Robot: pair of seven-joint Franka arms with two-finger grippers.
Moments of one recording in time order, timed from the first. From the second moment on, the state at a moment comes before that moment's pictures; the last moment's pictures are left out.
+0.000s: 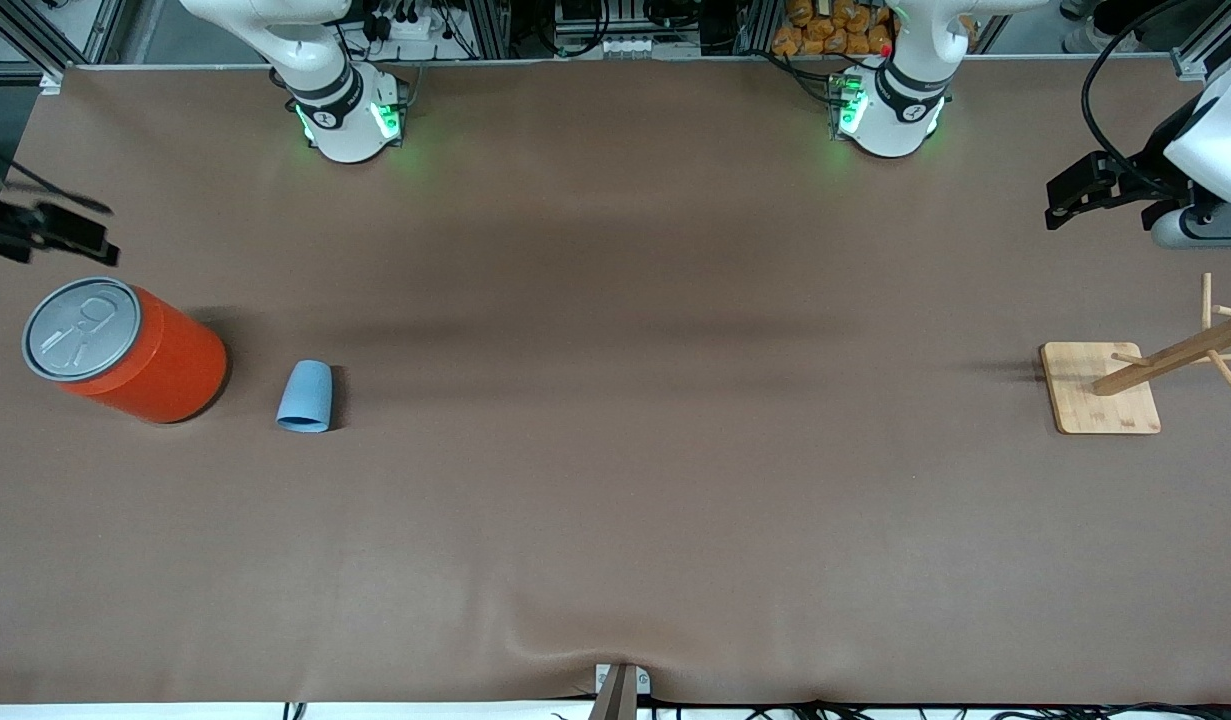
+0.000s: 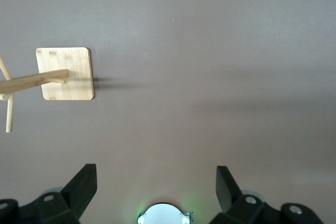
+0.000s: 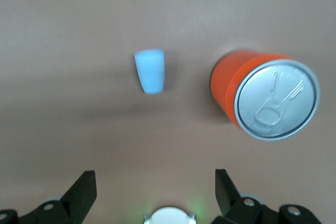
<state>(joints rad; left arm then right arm) -0.03 -0.01 -0.09 -1.48 0.02 1.39 -0.08 -0.02 0.11 -0.06 -1.44 0.02 1.35 -0.01</state>
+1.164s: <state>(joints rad) -0.03 -0.01 -0.09 -1.49 0.02 1.39 -0.08 -0.03 0.11 -0.04 -2.03 0.02 1.94 -0.04</state>
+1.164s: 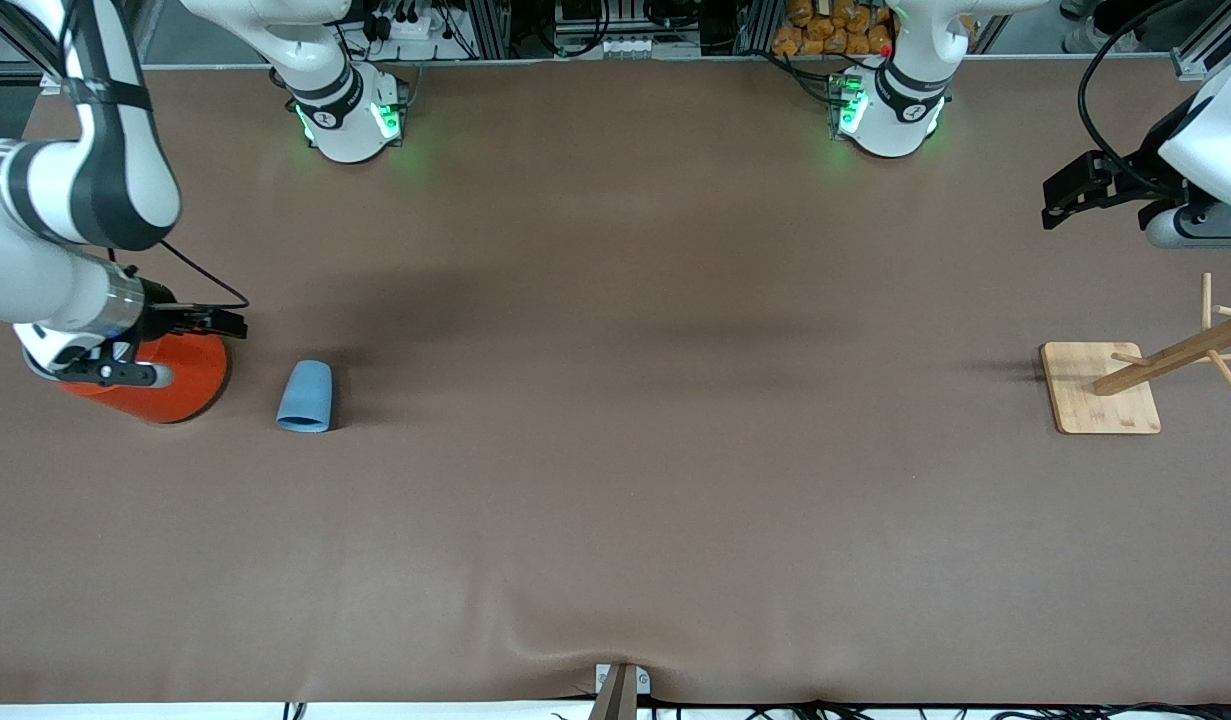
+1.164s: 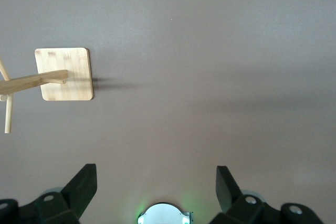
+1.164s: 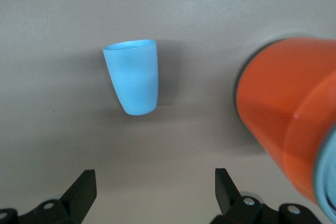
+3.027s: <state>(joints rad) -0.02 -0.01 -0.09 -1.49 0.02 1.39 -0.08 0.02 0.36 -0.02 -2.25 0.02 2.60 -0.12</state>
